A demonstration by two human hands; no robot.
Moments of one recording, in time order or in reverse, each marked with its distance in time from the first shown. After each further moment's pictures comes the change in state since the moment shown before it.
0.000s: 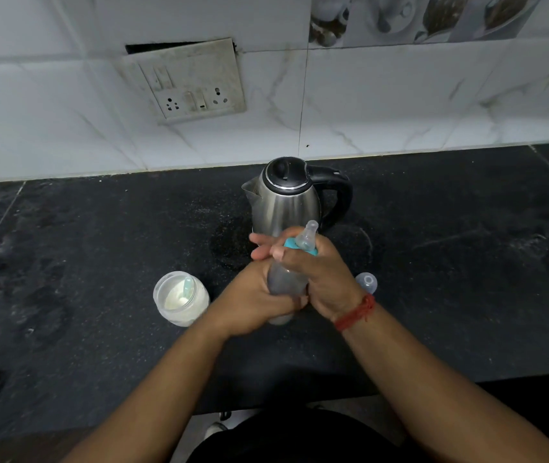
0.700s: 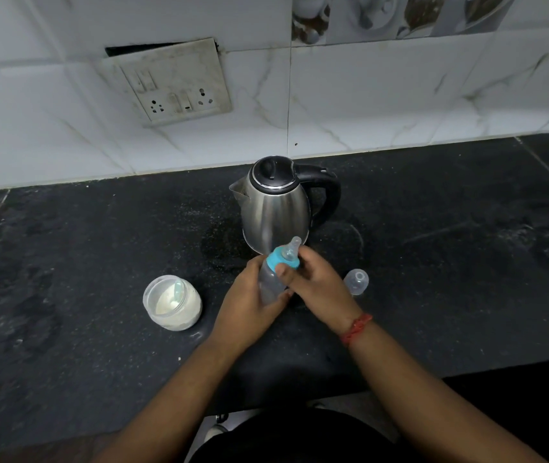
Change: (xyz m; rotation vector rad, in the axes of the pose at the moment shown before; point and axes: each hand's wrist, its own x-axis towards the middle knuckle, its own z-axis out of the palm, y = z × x) left_hand 0.004 -0.052 0.009 0.537 0.385 0.067; right_hand -0.020 0.034 -0.035 -0.430 0.221 0.123
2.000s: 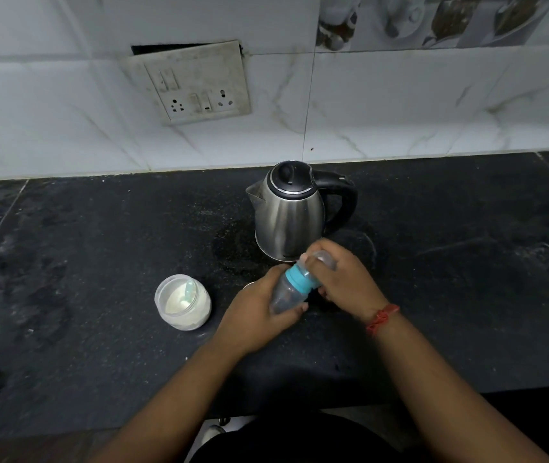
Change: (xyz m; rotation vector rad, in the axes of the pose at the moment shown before) left_hand 0.003 -0.008 -0.011 0.089 -0.135 0.021; right_hand 0.017 -0.027 -0.017 -0.320 0.088 0.039
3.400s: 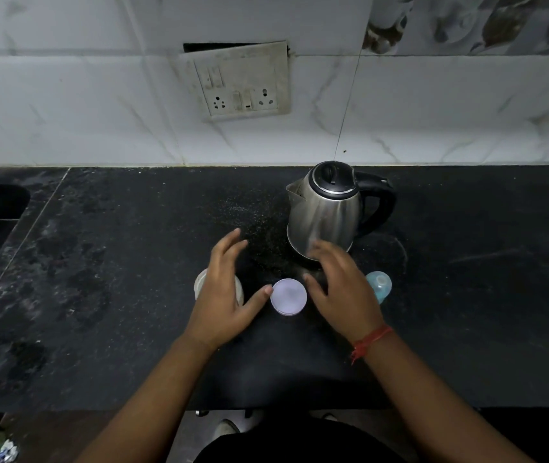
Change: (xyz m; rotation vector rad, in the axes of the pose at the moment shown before) left_hand -0.036 -0.051 -0.074 0.061 0.357 0.160; right_hand -0.003 0.020 0.065 -0.539 0.183 -0.504
